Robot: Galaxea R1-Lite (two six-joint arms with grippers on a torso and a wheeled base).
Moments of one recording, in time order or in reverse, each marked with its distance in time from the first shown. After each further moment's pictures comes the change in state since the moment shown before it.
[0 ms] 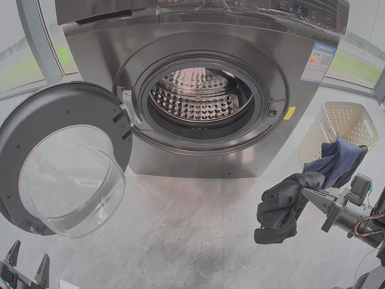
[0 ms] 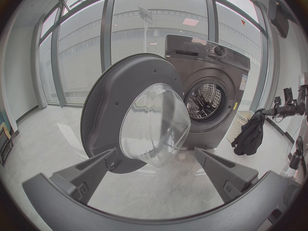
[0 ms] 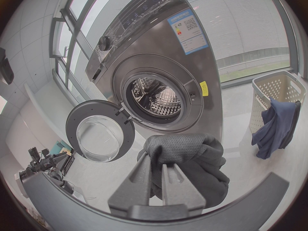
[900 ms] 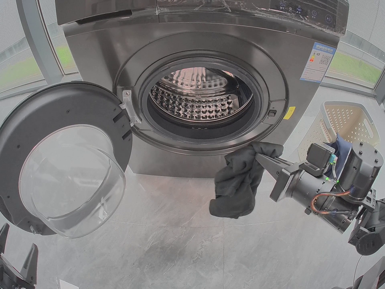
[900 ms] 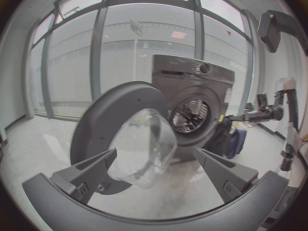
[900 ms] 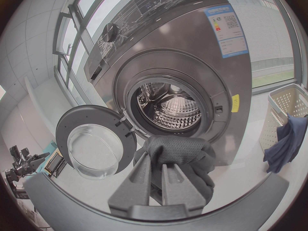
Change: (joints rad) left arm 0.000 0.065 -0.106 -0.088 -0.110 0.029; right arm 0.192 0.292 -0.345 -0.030 -0.222 -0.050
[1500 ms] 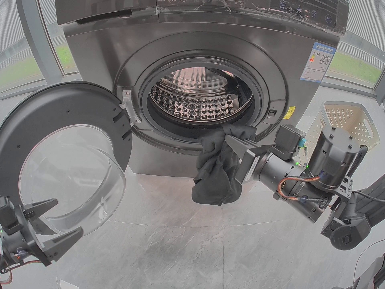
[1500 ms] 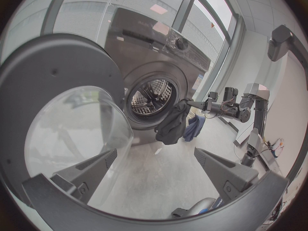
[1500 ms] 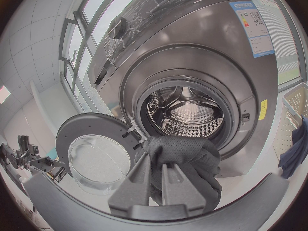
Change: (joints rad) left arm -0.133 0.688 -0.090 -0.320 -0.354 -0.011; right arm 0.054 0.165 -0.213 -0.043 -0.012 -0.007
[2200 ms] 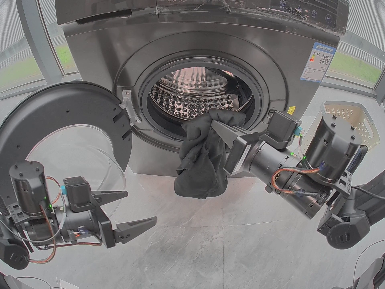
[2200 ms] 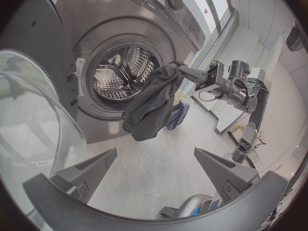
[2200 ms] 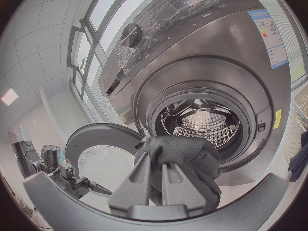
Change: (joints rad) left arm -0.340 0.618 -0.115 -0.364 0.086 -0.027; right arm 0.045 0.011 -0.089 -0.008 0.023 -0.008
